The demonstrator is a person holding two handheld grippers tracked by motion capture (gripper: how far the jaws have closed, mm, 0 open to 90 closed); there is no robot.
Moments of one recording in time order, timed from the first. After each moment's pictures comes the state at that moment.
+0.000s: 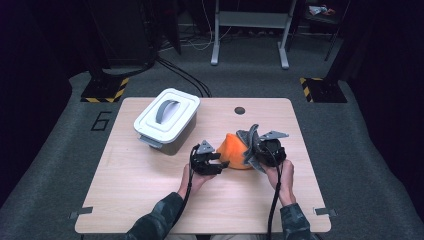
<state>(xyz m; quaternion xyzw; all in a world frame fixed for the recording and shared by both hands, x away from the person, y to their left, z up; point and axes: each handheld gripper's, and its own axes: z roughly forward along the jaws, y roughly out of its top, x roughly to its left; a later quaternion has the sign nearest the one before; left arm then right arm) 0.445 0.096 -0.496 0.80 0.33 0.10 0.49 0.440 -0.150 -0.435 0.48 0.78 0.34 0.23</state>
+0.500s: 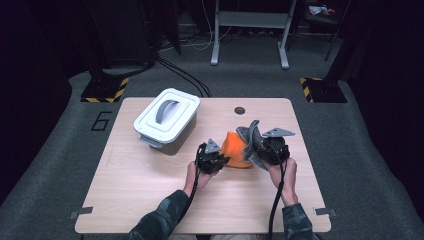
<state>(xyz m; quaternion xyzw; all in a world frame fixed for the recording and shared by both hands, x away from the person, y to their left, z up) 0.445 0.081 -0.486 0.81 0.34 0.11 0.47 0.430 -0.153 -0.412 0.46 0.77 0.37 0.24</state>
